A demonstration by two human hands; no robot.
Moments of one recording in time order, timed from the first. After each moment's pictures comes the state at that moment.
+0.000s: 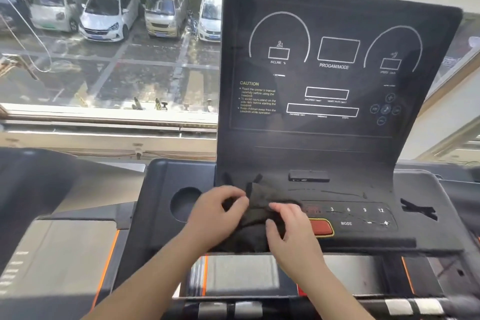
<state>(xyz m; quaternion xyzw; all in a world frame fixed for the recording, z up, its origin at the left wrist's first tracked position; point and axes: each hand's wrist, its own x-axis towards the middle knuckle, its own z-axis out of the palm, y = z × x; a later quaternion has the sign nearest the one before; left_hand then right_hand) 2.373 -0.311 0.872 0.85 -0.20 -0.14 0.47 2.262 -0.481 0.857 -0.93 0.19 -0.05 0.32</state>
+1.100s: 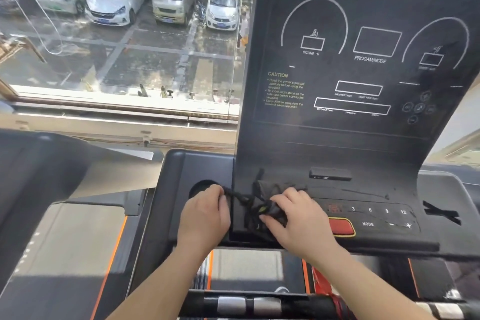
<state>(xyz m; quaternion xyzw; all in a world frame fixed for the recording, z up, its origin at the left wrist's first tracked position) 2.383 -0.269 0.817 0.94 -0.12 -0.04 0.32 2.301 -0.488 0.836 -0.99 0.01 -0.09 0.09</state>
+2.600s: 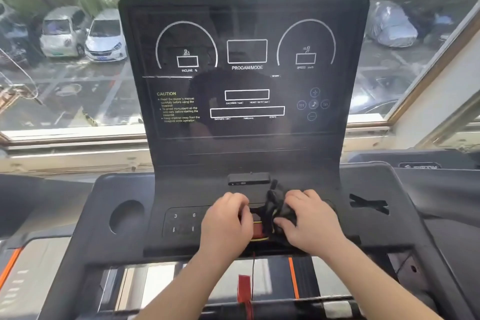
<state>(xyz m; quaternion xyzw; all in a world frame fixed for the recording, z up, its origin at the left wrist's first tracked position) 2.299 -0.487 0.854 0.92 -0.20 0.01 0.35 2.229 -0.690 0.862 -0.99 0.07 -0.04 0.12</state>
